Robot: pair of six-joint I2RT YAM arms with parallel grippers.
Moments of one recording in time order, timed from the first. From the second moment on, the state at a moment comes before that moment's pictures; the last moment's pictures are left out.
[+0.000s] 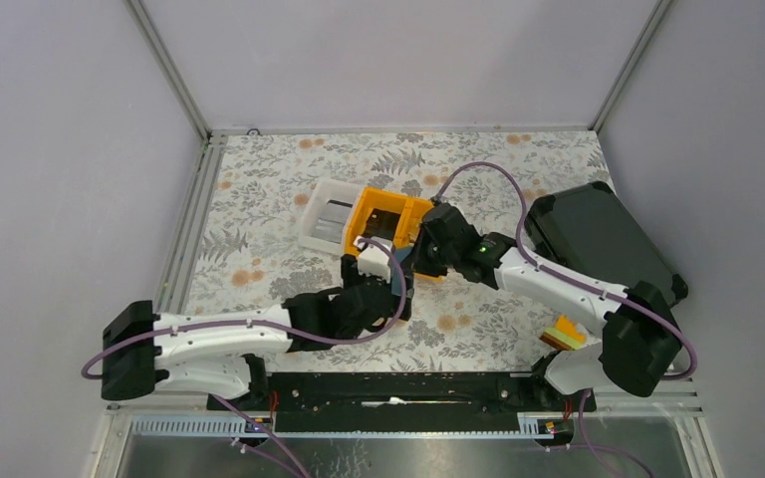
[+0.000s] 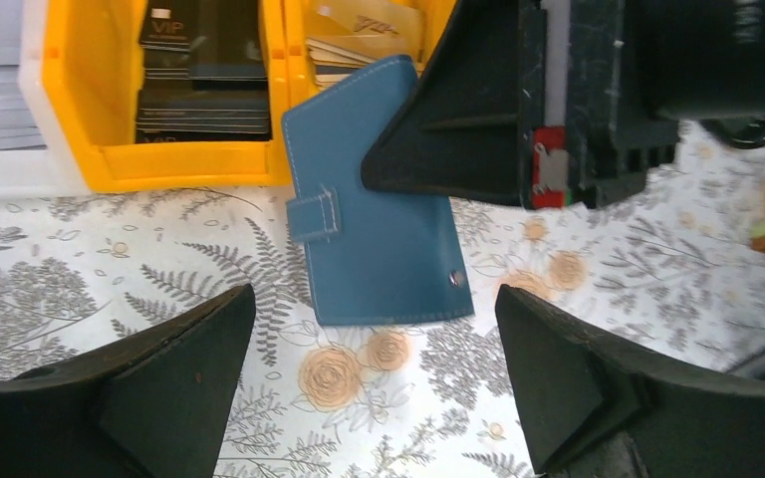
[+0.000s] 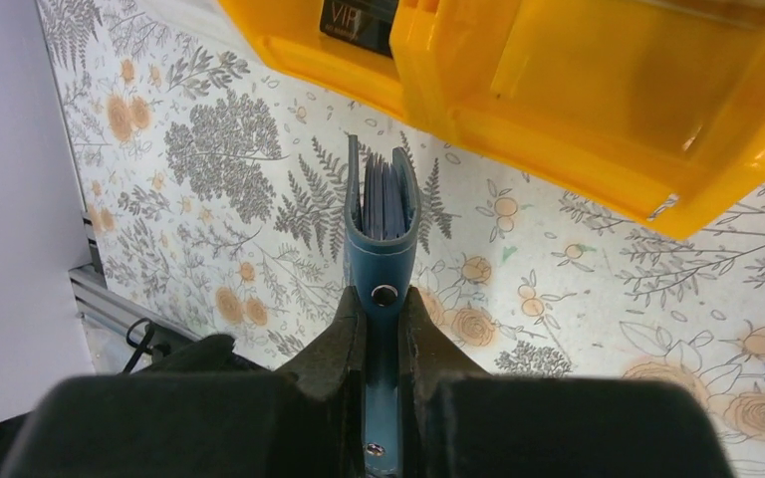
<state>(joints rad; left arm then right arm) -1.27 1.15 0.75 -0.19 -0.67 -0.62 0.79 1.40 0.97 -0.37 0.02 0.91</state>
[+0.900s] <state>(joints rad) -1.28 1.37 0.86 -0.30 -0.87 -0.67 0.81 1.32 1.03 -0.38 0.14 0.90</state>
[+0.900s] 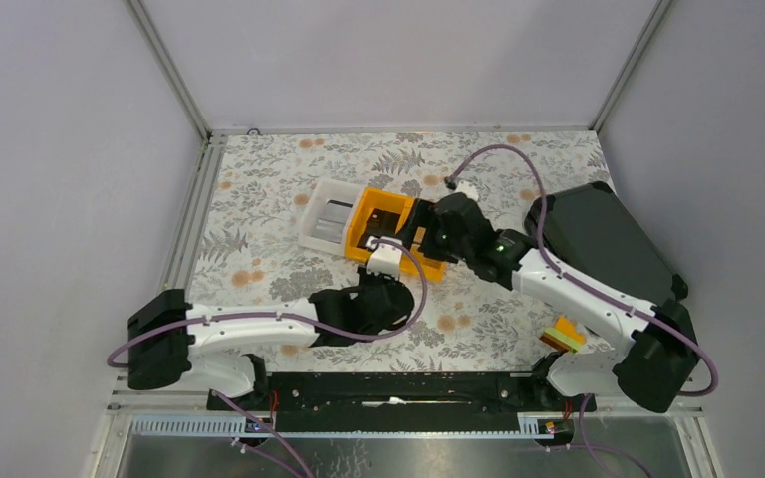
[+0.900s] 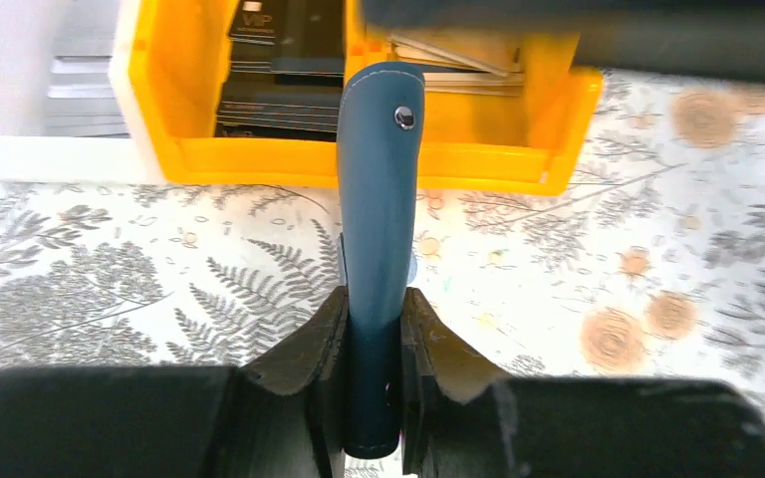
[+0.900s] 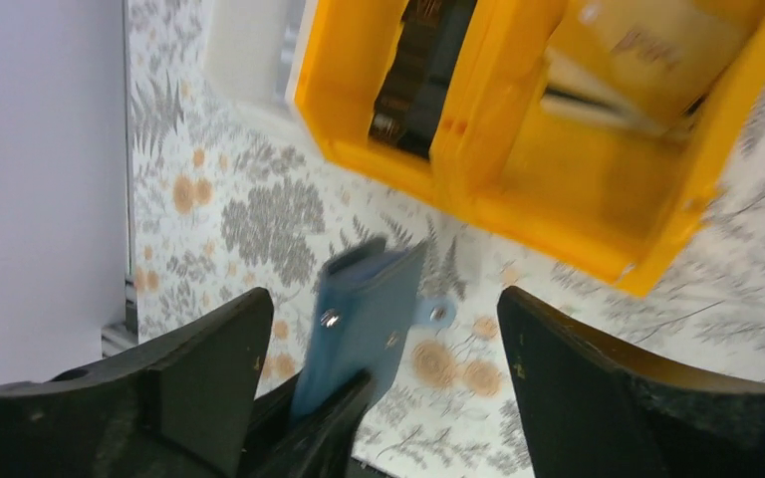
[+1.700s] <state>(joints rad) -0.75 0.67 0.45 0.18 0.19 -0.81 0.54 1.06 0.65 0.04 -0.66 0.65</state>
